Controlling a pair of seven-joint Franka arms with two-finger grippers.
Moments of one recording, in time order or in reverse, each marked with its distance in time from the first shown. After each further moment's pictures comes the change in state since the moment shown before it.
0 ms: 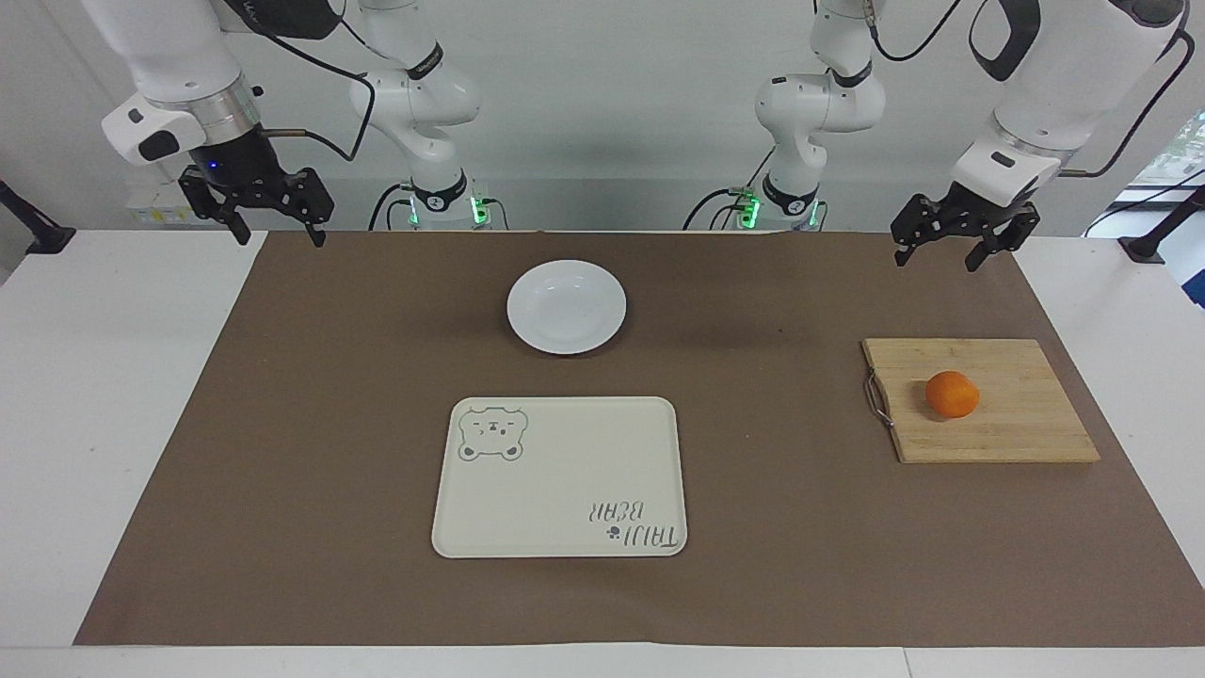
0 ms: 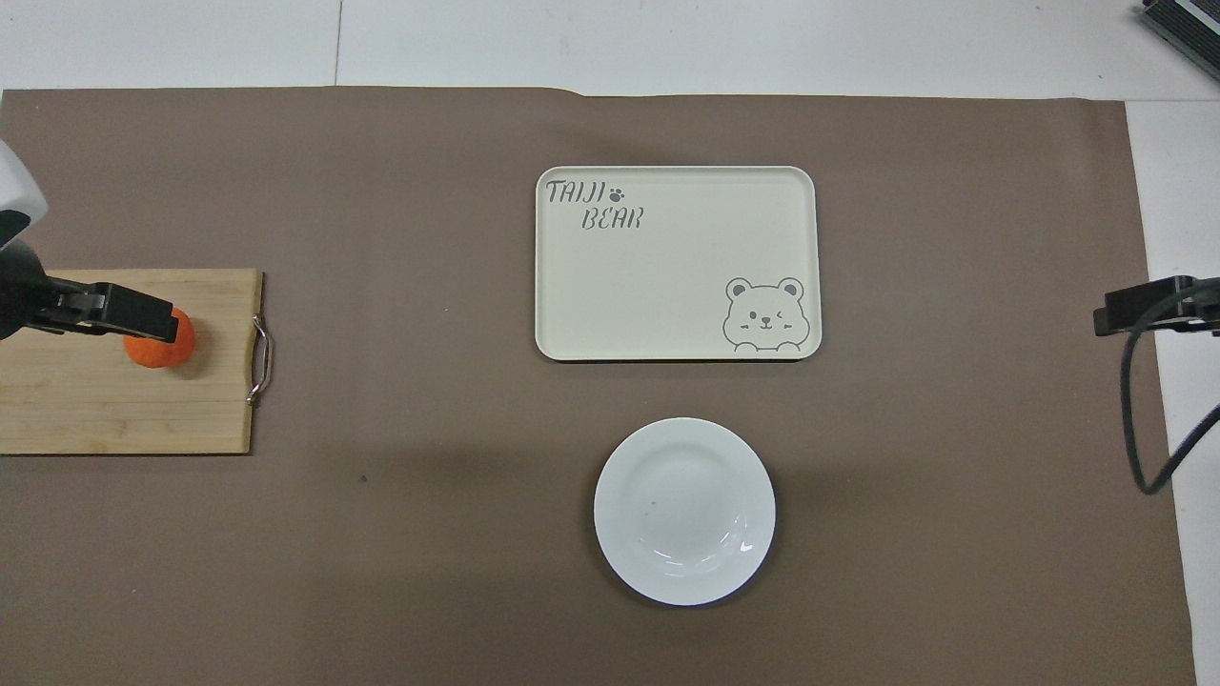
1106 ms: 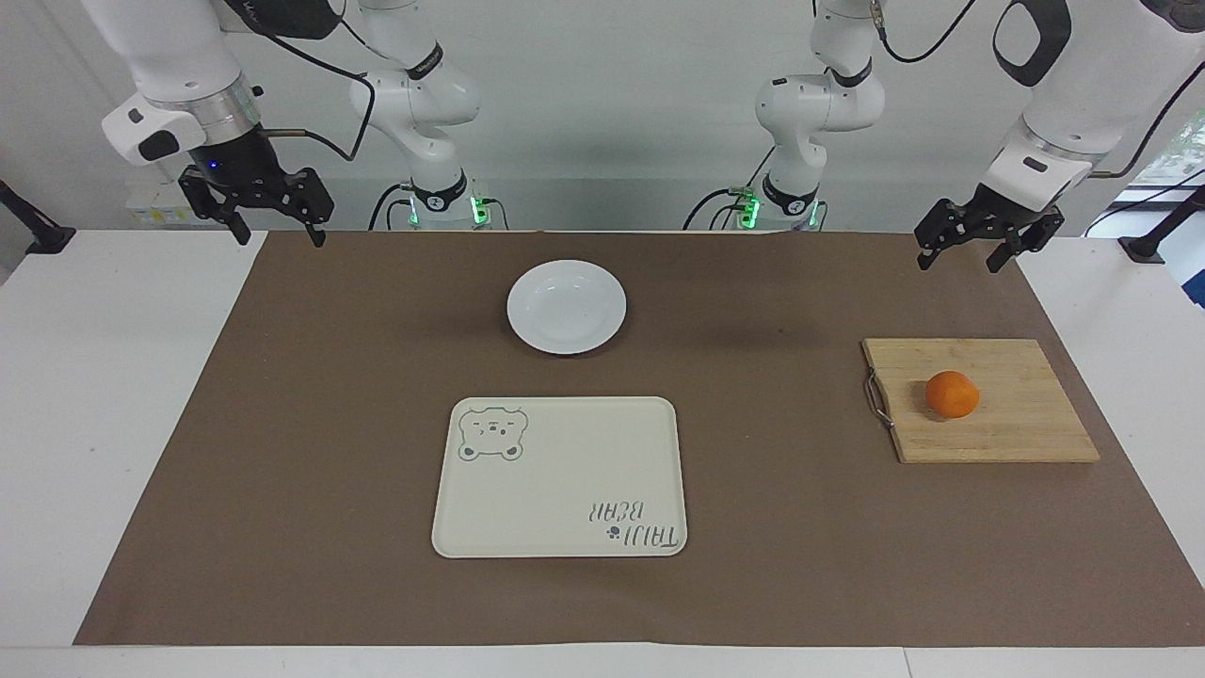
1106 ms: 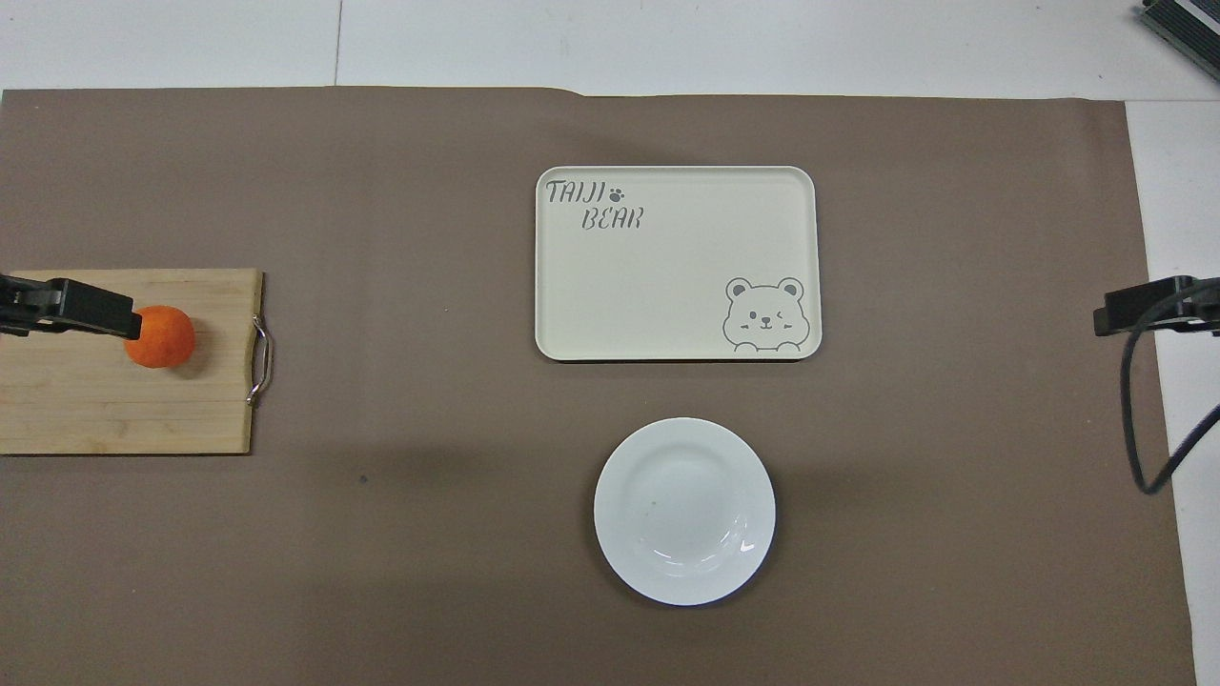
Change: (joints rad) left arm 0.070 0.001 0.004 -0.022 0.000 0.033 0.012; right arm 0.000 0.000 0.000 0.000 0.000 0.000 0.000
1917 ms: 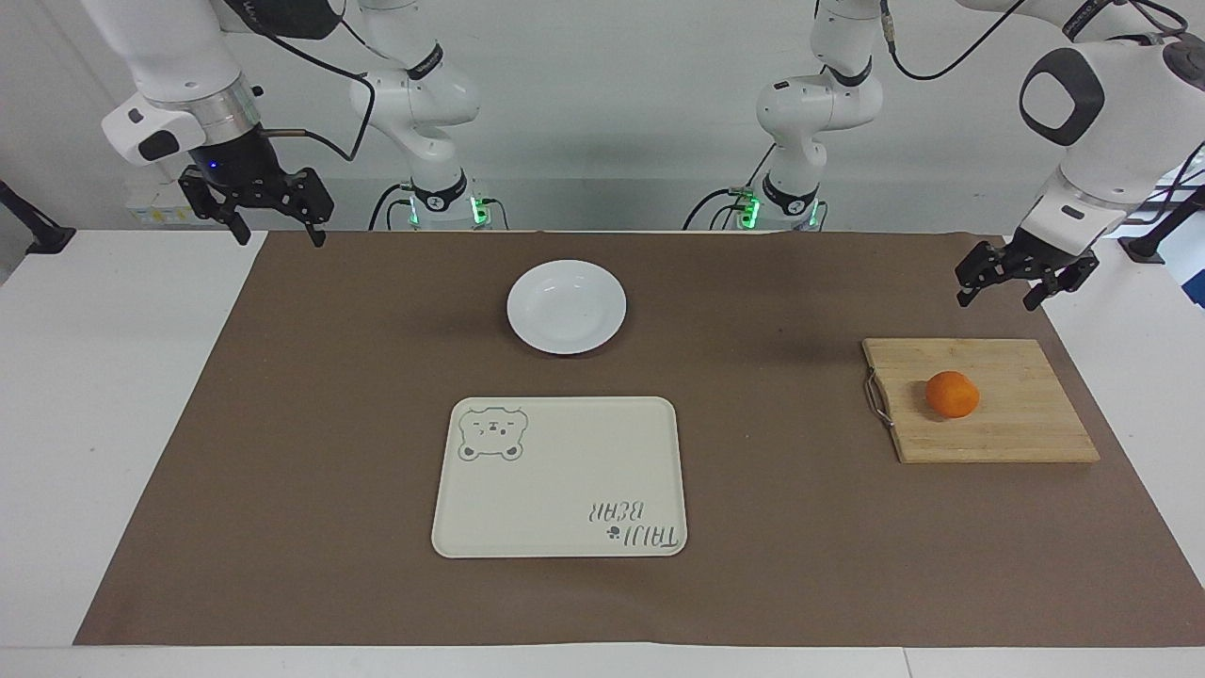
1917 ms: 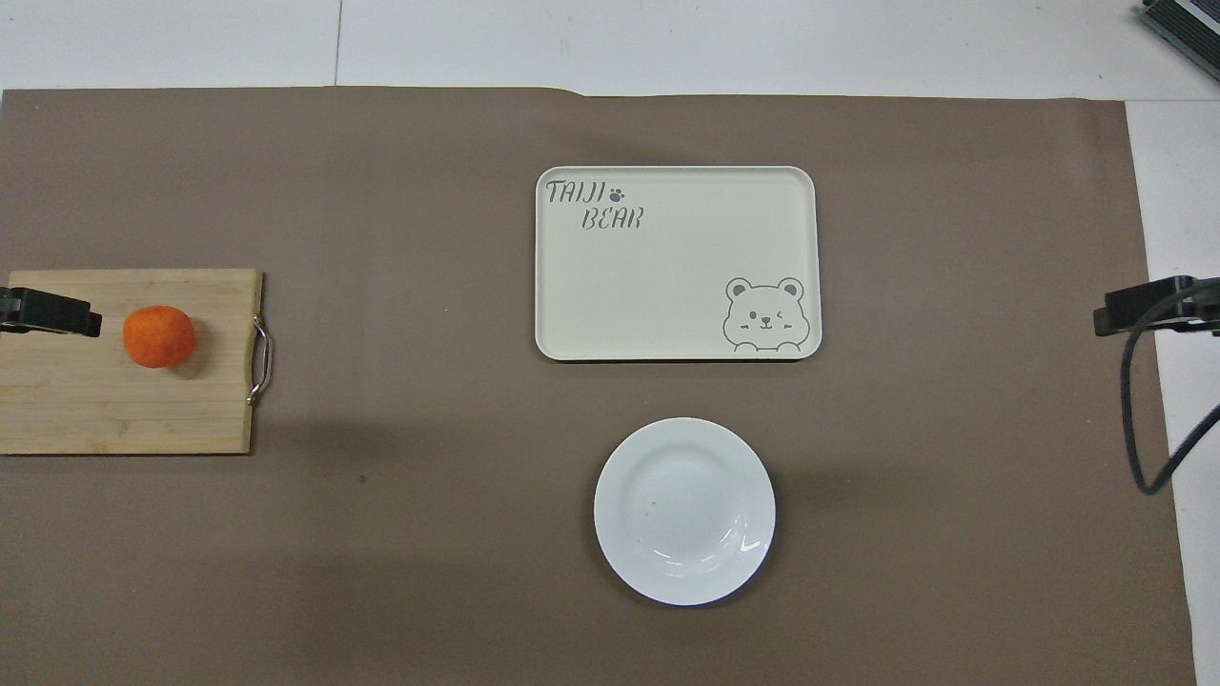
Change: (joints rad) left arm 0.134 0.014 0.003 -0.178 0.000 0.232 0.201; right arm 0.000 0.000 0.000 0.000 0.000 0.000 0.000
